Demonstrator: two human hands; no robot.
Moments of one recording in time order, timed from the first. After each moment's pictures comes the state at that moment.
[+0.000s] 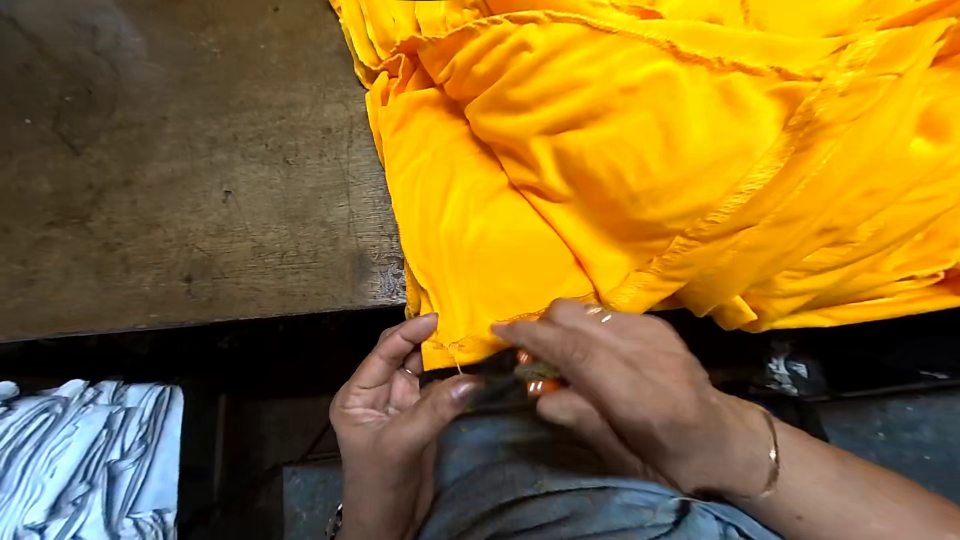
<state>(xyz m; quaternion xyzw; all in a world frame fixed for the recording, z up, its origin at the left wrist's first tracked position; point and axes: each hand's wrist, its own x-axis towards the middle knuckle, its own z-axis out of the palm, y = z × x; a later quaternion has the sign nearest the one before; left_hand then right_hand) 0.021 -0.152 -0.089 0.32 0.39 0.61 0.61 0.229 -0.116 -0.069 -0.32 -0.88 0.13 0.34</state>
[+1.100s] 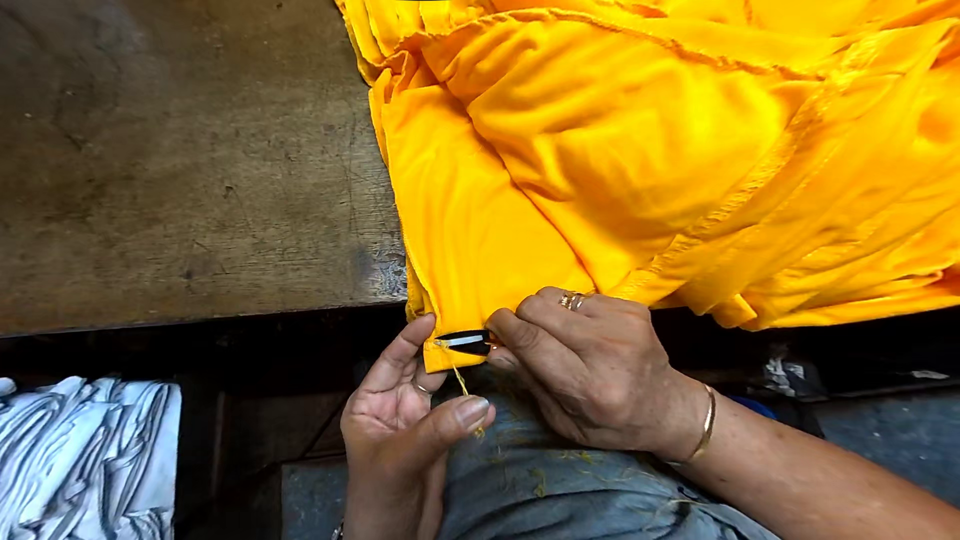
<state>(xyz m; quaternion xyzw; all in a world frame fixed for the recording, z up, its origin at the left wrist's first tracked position) 0.023 -0.163 -0.084 0.23 0.37 0.60 0.67 0.216 -0.107 -0.085 -0.34 -0.88 0.01 0.33</state>
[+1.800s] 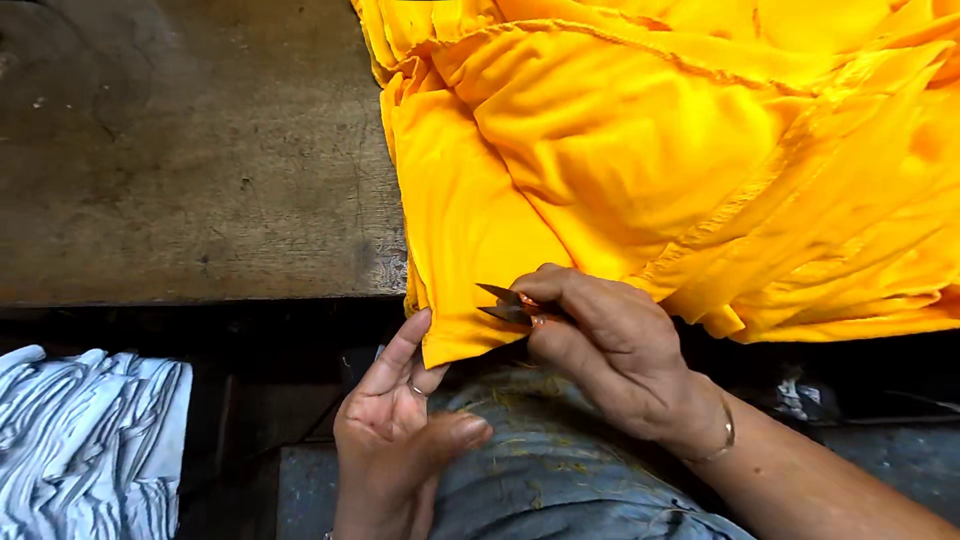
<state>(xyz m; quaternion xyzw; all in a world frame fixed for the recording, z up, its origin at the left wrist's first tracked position) 0.029 -0.175 -0.074 0.25 0.36 0.61 0.66 0.233 -0.096 -0.081 -0.33 -0.81 0.25 0.42</state>
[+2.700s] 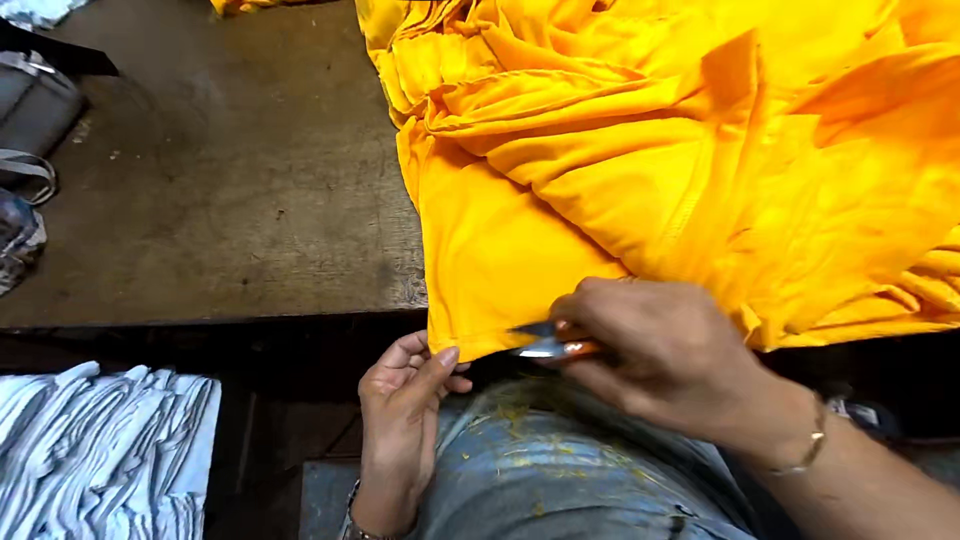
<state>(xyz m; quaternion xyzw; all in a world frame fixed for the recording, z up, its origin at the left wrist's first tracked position) 0.020 -0.149 -0.102 0.23 0.46 0.60 0.62 0.261 -0.095 -0.069 -0.36 -0.87 0.09 0.31</state>
